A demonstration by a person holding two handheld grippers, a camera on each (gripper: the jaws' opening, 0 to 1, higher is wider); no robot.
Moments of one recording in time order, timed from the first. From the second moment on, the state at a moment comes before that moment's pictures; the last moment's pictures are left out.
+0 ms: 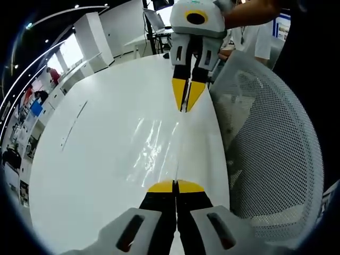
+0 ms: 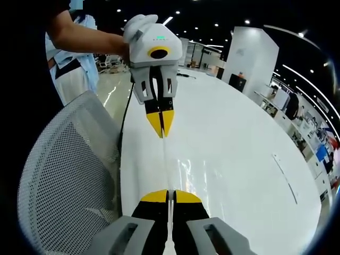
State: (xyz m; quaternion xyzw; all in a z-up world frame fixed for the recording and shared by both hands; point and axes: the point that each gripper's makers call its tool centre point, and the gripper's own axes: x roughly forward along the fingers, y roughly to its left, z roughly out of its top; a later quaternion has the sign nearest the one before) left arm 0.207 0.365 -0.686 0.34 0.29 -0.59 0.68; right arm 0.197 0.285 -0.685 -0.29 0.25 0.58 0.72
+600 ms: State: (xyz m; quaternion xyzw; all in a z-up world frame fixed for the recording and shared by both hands) left arm 0.207 0.366 -0.687 0.34 0.29 -0.59 0.68; right arm 0.196 0.279 -0.684 -0.29 0.25 0.58 0.72
